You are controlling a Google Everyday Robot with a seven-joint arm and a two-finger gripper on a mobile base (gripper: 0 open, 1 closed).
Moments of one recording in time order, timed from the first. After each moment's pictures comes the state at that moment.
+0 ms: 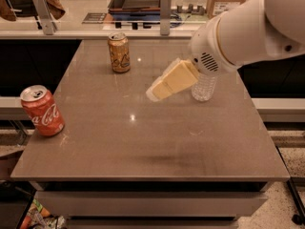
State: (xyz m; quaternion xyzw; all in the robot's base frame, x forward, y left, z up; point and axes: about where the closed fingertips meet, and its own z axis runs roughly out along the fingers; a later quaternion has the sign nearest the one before) arm 0.507 -0.049 0.979 -0.46 0.78 0.08 0.41
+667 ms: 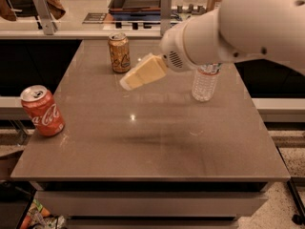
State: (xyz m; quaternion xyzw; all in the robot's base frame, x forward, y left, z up) arm 0.555 0.008 0.965 -0.44 0.76 0.14 0.46
